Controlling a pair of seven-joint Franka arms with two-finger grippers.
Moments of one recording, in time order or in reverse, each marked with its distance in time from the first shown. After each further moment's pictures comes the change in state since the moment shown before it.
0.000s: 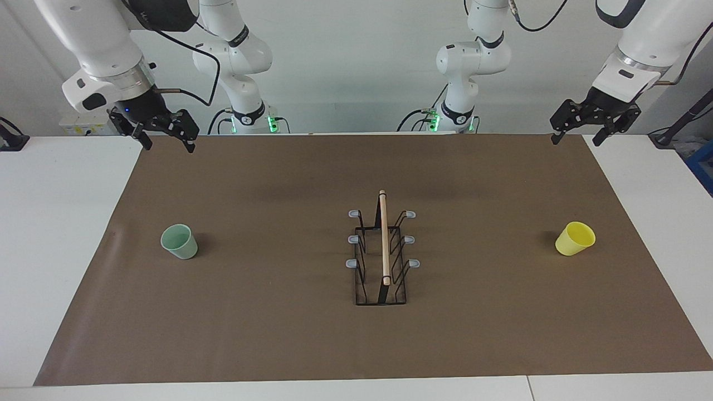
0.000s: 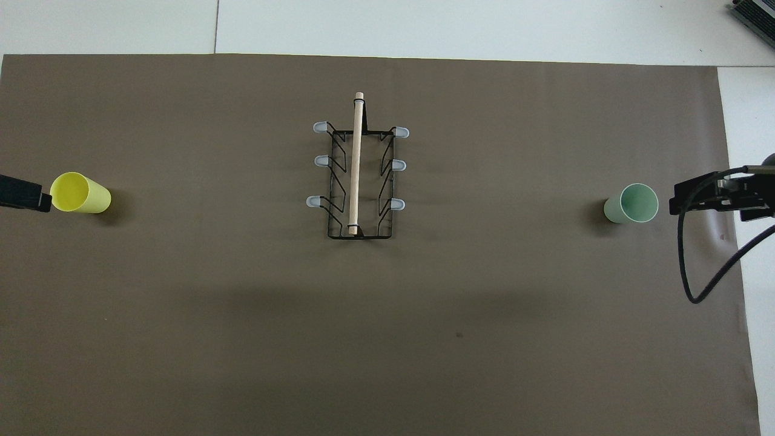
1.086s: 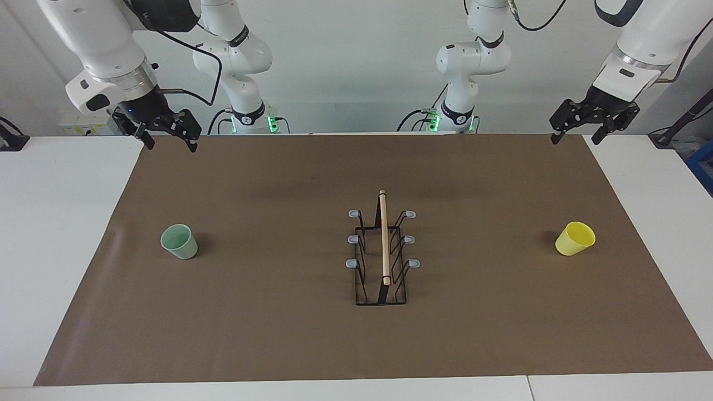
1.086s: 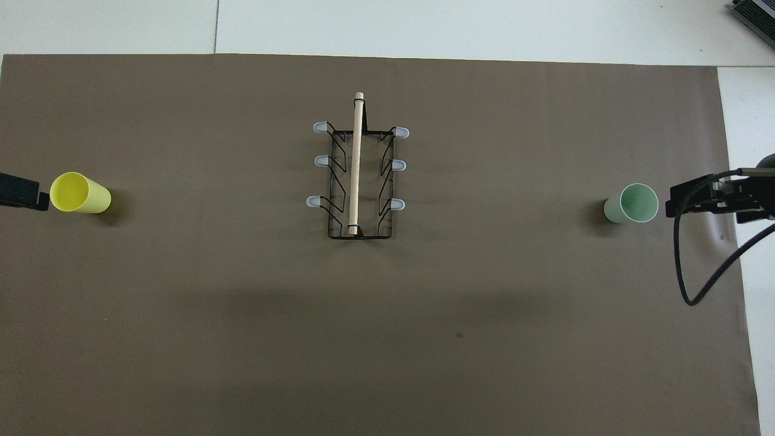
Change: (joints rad) left arm -0.005 -0.003 0.015 -0.002 0.000 0.000 -0.049; right arm 0.002 -0.002 0.004 -0.009 0.001 0.002 0.002
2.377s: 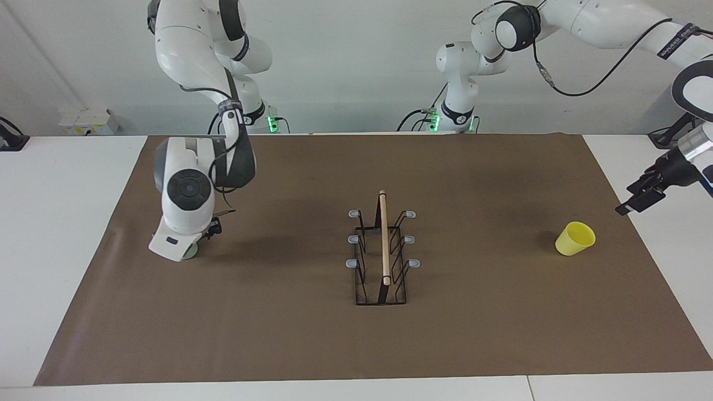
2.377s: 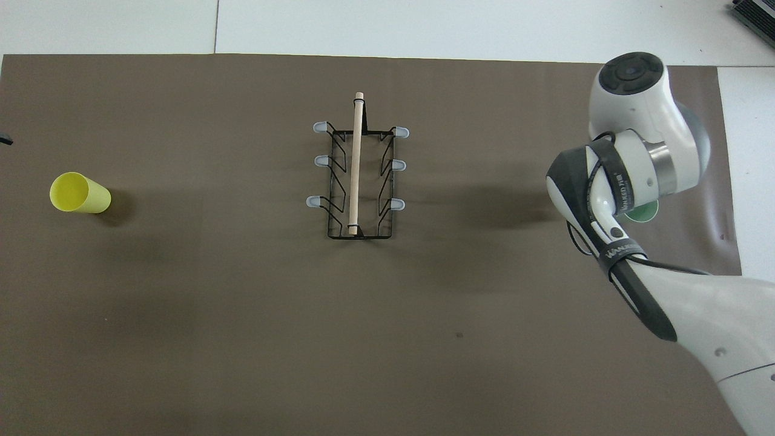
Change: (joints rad) left arm -0.064 0.522 0.499 0.341 -0.406 -0.025 -0.458; right arm 0.035 0.522 0.108 0.051 -0.449 0.229 -0.388
